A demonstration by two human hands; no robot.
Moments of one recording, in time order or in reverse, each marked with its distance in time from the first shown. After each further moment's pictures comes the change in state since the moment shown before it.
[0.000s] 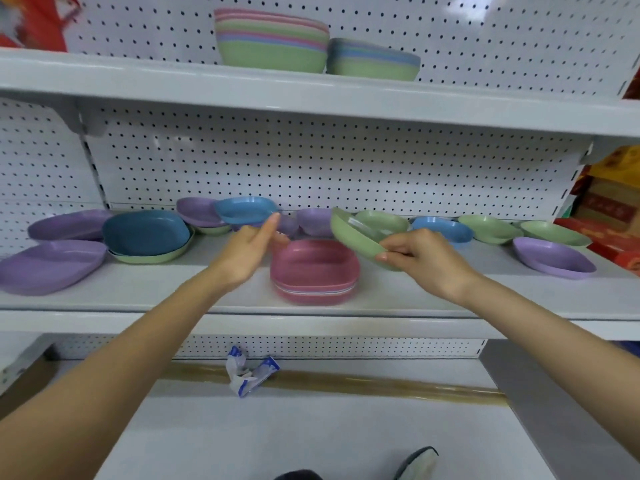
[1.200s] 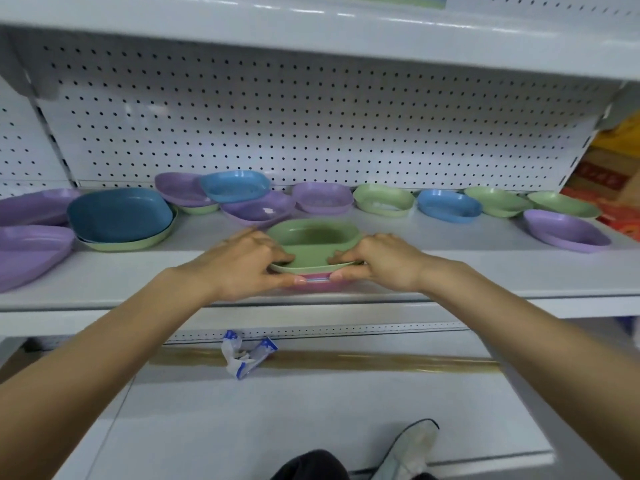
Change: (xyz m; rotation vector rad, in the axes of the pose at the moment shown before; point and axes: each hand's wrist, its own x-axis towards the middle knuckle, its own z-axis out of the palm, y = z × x) left_hand -0.002 -0.026 -0.006 0.942 -0.376 0.363; right_hand 0.047 -0.009 0.064 -0.385 -0.435 -0.067
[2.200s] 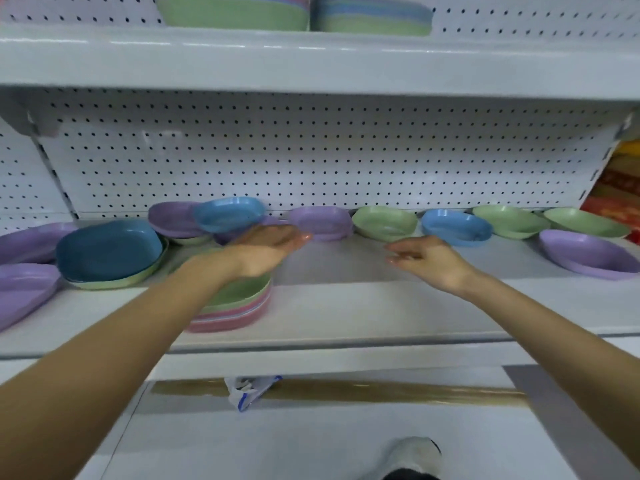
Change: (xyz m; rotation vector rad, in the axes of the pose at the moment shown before) left_hand 0.069 0.000 -0.021 -0.490 -0.027 -0.267; right_hand 0.009 0.102 0.010 0.619 0.361 0.263
